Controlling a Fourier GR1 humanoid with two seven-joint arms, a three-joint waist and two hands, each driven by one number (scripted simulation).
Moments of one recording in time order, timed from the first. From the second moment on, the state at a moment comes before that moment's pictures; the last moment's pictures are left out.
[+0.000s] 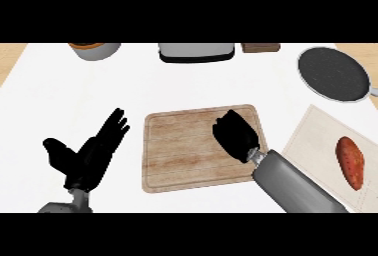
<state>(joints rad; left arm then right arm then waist) -0.03 0.17 -0.16 -1.57 0.29 0.03 0.20 -0.57 -0.28 0.73 -1.24 1.39 0.28 0.09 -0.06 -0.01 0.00</state>
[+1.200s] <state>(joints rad) -0.05 0.15 -0.17 -1.58 0.27 0.02 0.21 -0.17 -0.39 -0.19 -1.60 0.49 0.04 -0.02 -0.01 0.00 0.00</state>
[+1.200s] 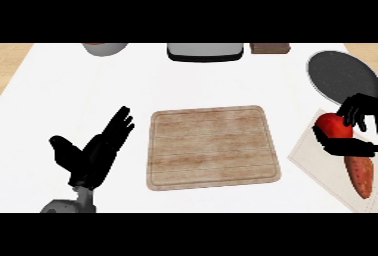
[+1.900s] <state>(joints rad) -0.08 0.13 -0.18 -1.56 0.25 -0.01 0.22 -0.55 -0.50 -0.35 -0.81 0.61 -0.28 -0.37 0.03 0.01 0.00</state>
